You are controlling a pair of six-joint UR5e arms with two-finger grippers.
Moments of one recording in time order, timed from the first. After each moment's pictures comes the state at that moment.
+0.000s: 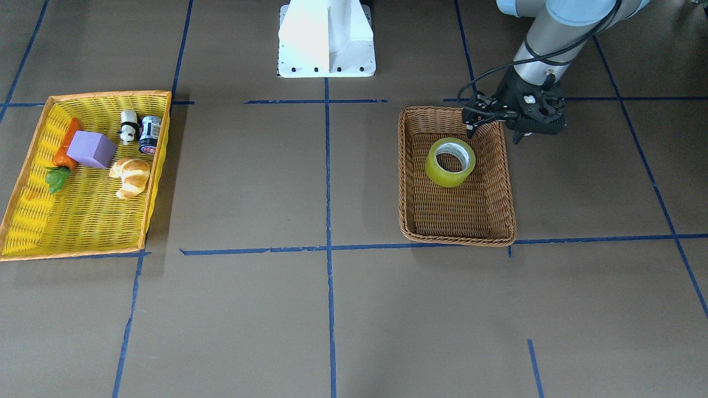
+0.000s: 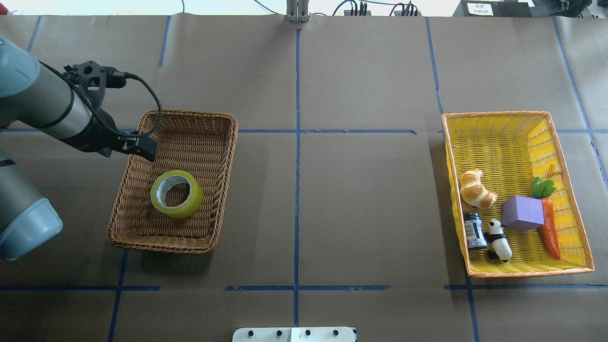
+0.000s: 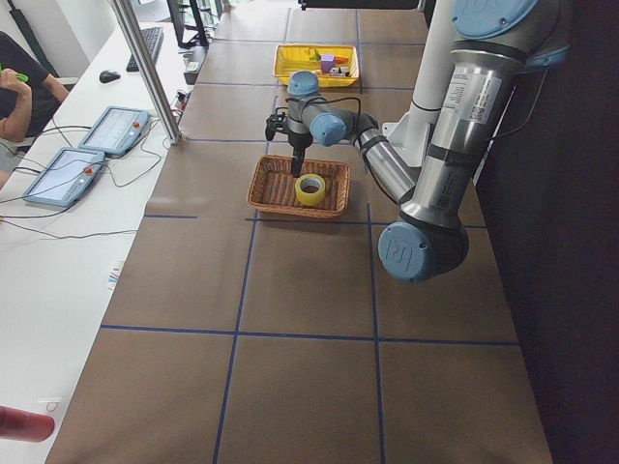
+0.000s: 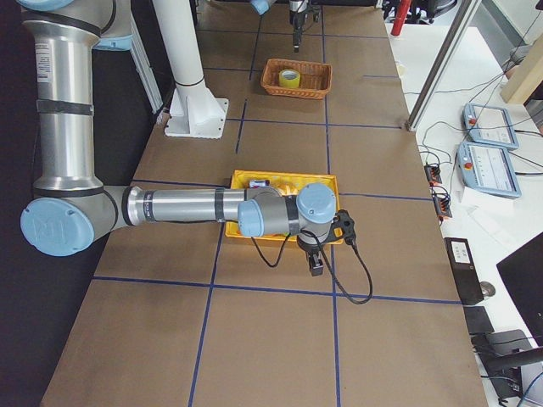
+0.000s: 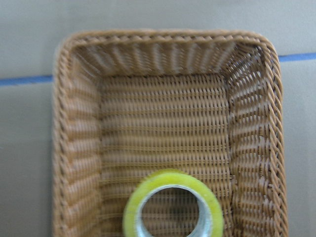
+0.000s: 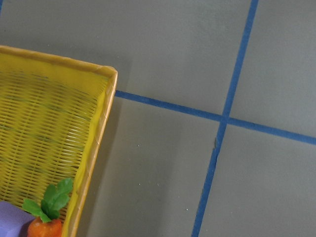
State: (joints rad) left arm -0.86 -1.83 -2.05 -1.53 -2.11 -0.82; right arm 1.54 -1.63 1.66 -1.47 2.45 -0.11
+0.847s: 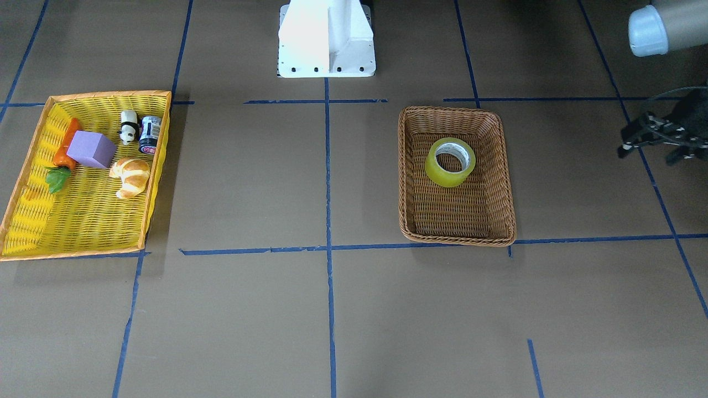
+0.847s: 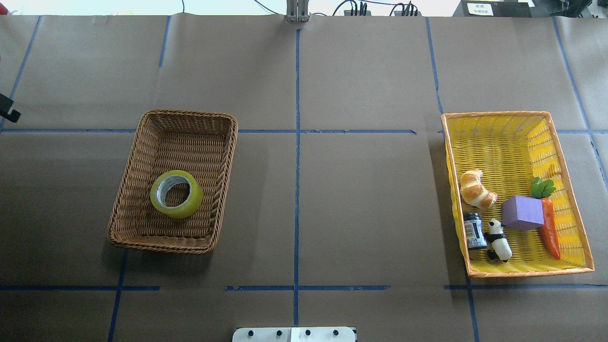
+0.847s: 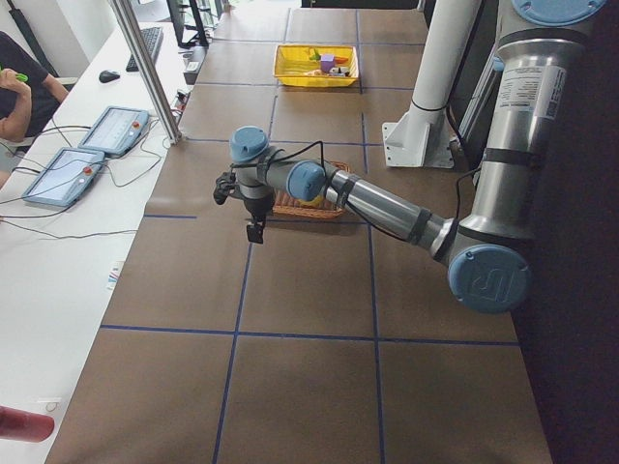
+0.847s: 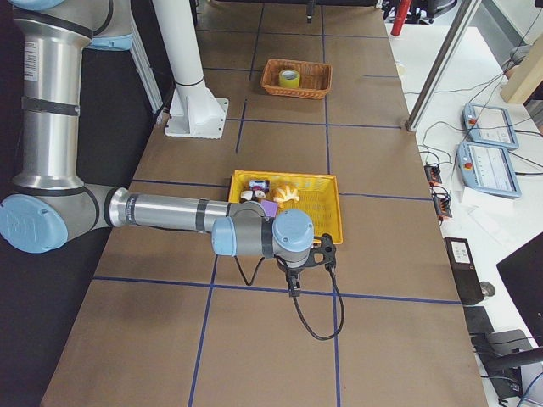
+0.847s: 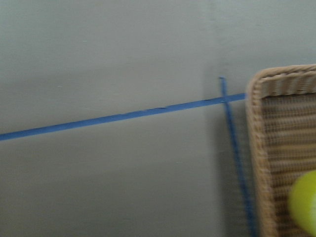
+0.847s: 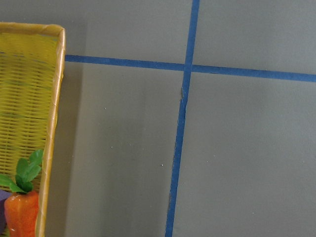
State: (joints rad) left arm -1.32 -1.69 -1.79 -1.52 -2.35 -0.19; right arm 1.58 -1.69 1.64 -1.50 2.46 -0.10
